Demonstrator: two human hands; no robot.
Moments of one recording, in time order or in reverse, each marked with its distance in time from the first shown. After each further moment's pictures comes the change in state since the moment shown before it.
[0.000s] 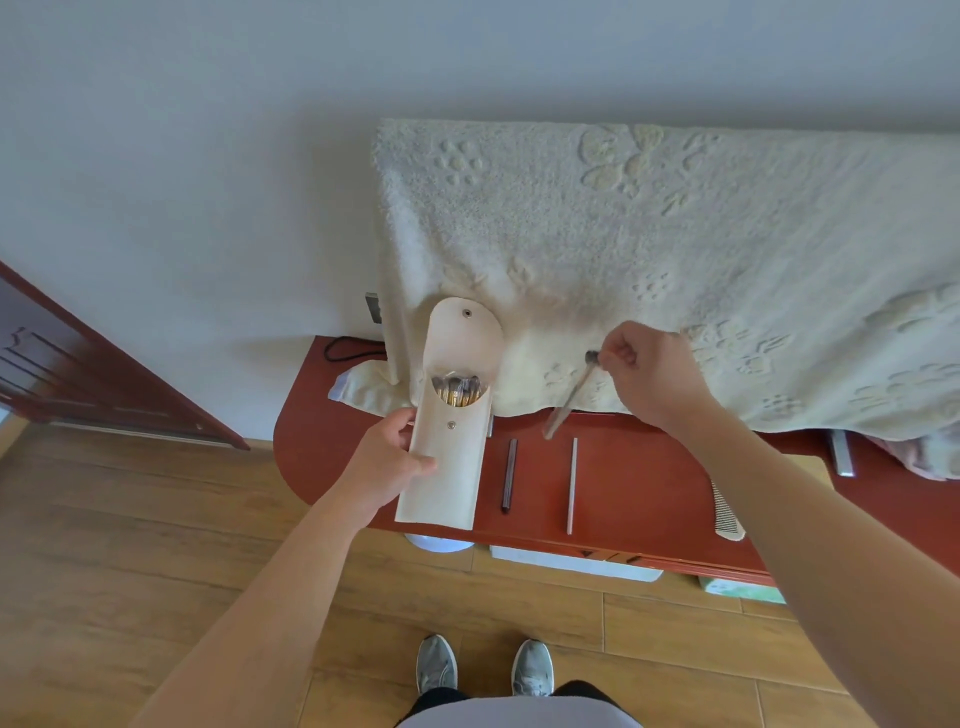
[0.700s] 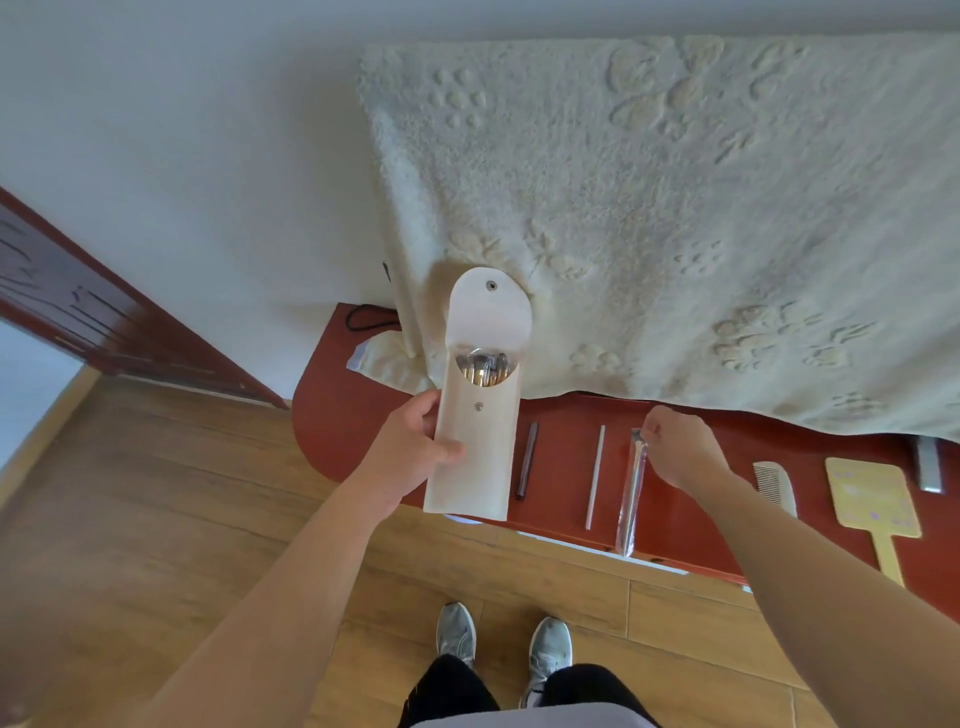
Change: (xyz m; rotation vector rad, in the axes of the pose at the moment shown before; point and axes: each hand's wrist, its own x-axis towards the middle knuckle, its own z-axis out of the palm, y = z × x) left_hand 0.008 -0.002 0.029 -0.111 0.009 -0.034; right_hand -0.026 0.145 0.095 -0.279 -0.392 0.322
